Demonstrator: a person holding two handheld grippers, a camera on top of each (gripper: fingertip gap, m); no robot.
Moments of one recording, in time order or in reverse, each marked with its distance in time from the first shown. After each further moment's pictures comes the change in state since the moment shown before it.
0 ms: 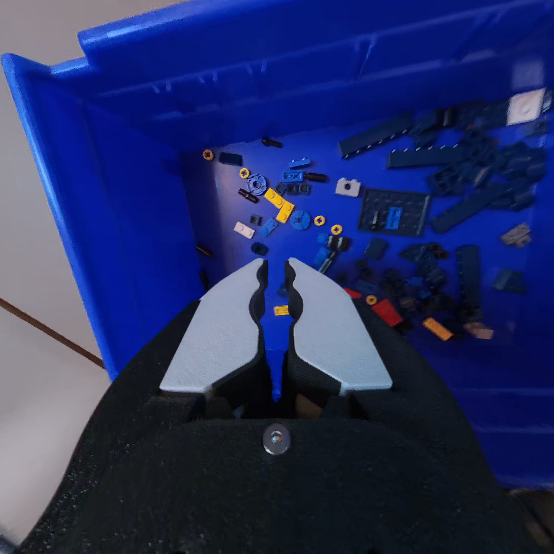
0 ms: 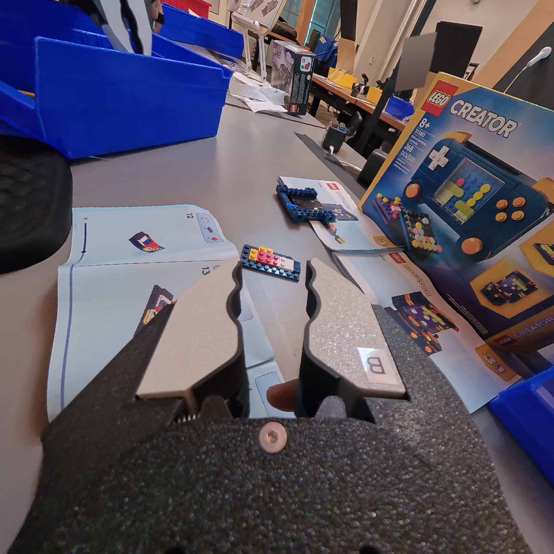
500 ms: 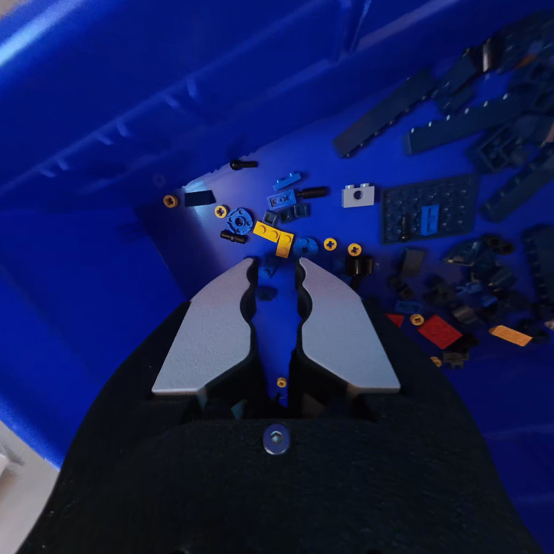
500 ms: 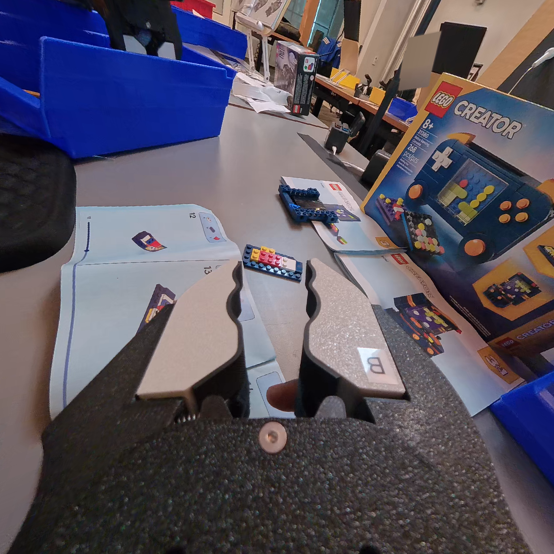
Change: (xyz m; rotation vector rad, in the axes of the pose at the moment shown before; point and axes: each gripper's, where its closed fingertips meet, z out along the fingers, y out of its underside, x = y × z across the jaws) left arm 0.001 -0.005 0.051 -0.092 0.096 0.253; right arm -0.002 0.000 0.000 0.001 -0.009 -0.004
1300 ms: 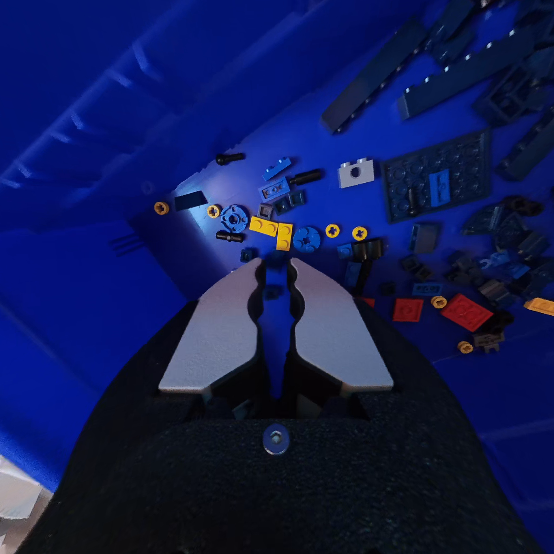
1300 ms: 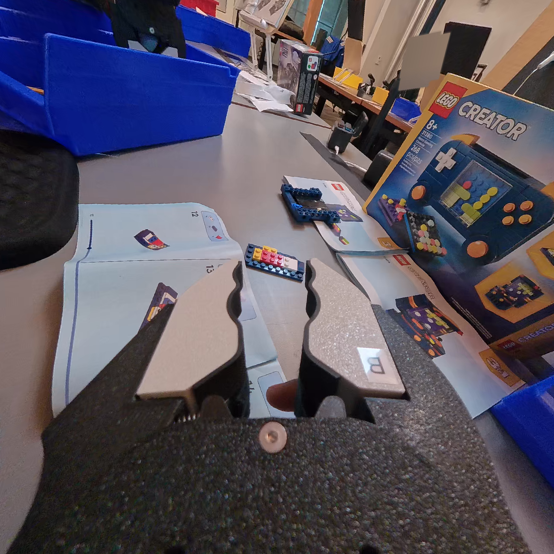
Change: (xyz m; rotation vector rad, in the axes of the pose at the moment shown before) left arm -0.001 0.007 0.007 0.016 0.016 0.126; right arm -0.002 0.000 0.000 -0.003 -0.008 -0.009
